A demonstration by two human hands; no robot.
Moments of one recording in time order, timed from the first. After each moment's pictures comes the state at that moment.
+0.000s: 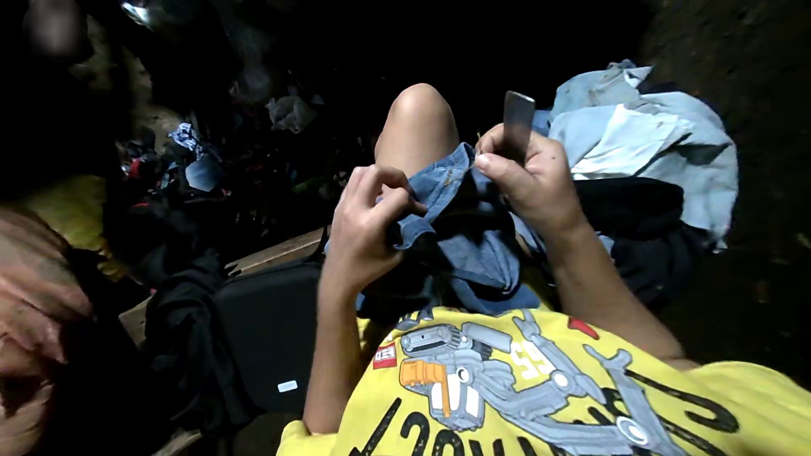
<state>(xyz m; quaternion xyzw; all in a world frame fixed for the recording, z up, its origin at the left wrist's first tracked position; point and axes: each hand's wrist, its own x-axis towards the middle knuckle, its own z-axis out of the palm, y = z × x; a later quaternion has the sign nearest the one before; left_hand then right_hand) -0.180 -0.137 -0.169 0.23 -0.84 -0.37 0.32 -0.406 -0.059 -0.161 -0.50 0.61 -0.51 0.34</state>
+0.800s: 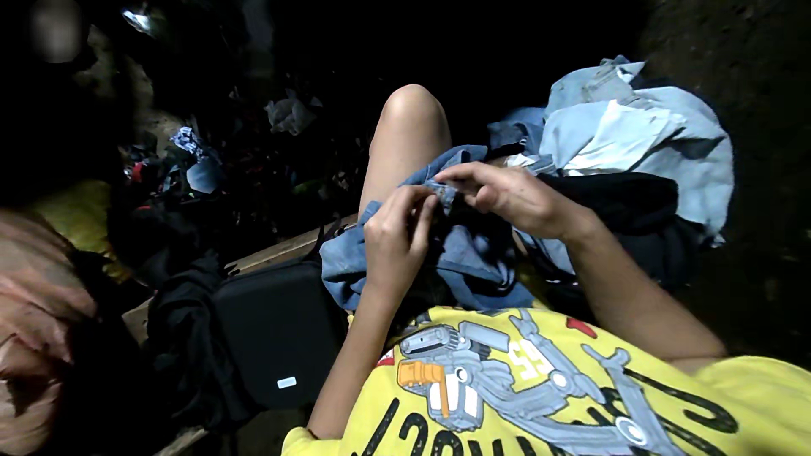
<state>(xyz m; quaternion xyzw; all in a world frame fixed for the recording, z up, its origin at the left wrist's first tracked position) -0.220 -0.092 -0.176 0.37 -0.76 -0.41 0.33 -0.431 -0.044 -0.171 -0.67 0.53 -0.32 0.41</state>
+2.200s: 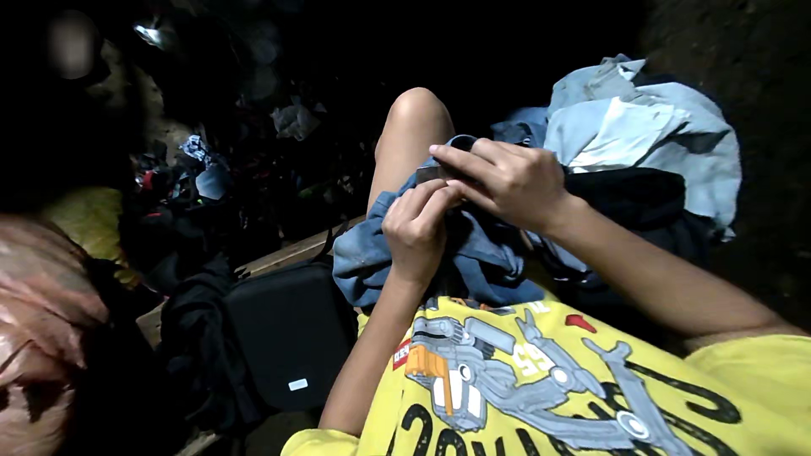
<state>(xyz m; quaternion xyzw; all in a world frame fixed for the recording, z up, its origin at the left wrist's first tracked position) -0.243 -0.089 -0.204 0.32 -0.78 -0.25 0.47 -0.413 -0.060 -0.170 -0.75 0.62 -0.23 0.02</state>
